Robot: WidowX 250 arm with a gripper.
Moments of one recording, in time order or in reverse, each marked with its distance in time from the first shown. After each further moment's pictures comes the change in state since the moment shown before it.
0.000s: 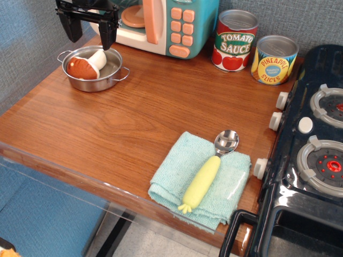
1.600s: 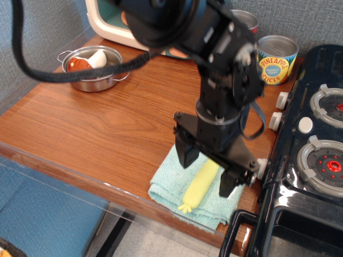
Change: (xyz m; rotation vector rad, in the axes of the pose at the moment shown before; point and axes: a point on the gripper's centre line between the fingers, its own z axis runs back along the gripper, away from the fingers) arm -0.158 -0.241 -0.001 -0.073 -0.030 -0.397
